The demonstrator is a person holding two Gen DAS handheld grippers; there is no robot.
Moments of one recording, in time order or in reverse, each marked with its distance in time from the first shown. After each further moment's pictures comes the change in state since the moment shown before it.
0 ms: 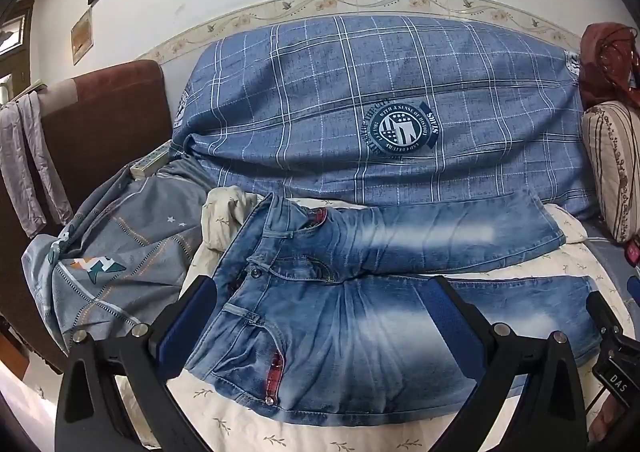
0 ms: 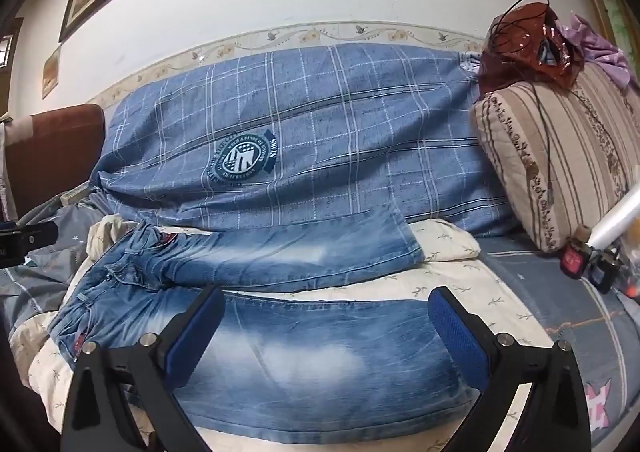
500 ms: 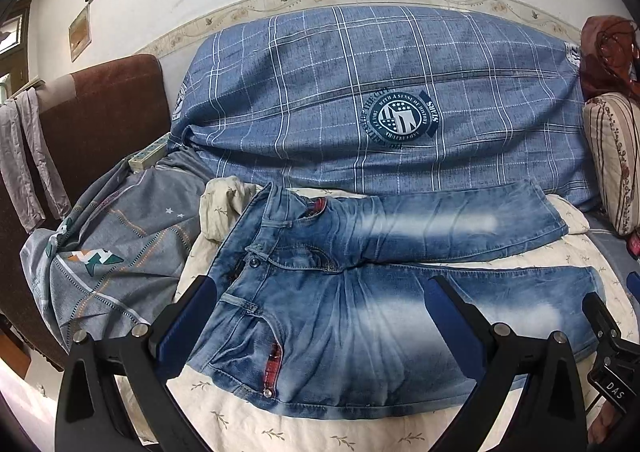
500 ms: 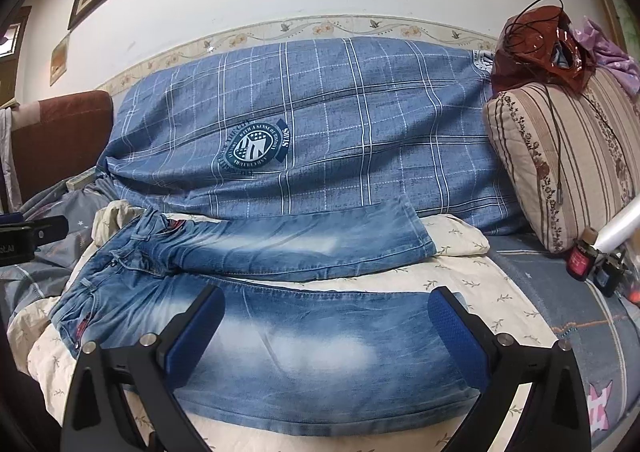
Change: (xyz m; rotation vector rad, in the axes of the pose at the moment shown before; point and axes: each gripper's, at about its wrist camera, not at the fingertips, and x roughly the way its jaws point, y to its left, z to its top) left arm 0.003 -0.003 -0.008 0.010 0.018 -0.001; right arm -0.001 0.010 -0.007 -0.035 0.023 0.016
